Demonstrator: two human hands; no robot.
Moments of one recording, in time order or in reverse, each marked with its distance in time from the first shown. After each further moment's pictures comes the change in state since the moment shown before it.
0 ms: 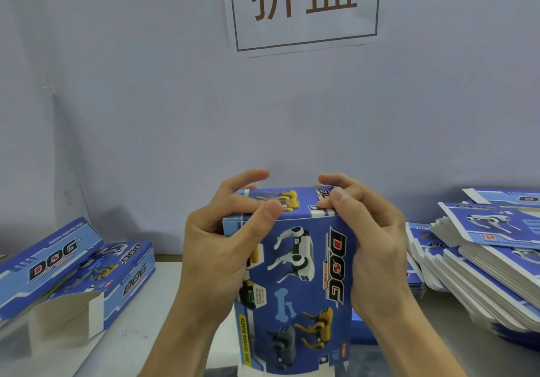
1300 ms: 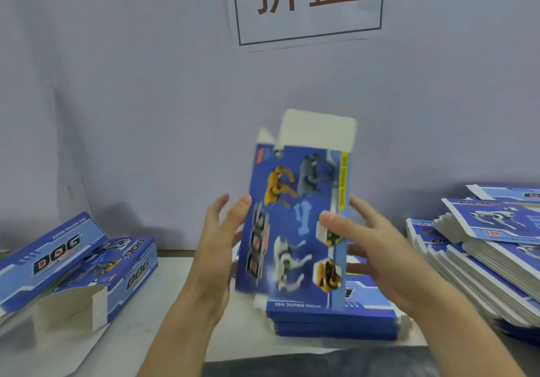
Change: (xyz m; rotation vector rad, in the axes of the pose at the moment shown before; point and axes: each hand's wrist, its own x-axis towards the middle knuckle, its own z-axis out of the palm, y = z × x) left_hand 0.005 -0.038 -0.020 0.075 0.212 -0.491; right_hand 0.016 0.007 -0.045 -0.327 -0.184 0.489
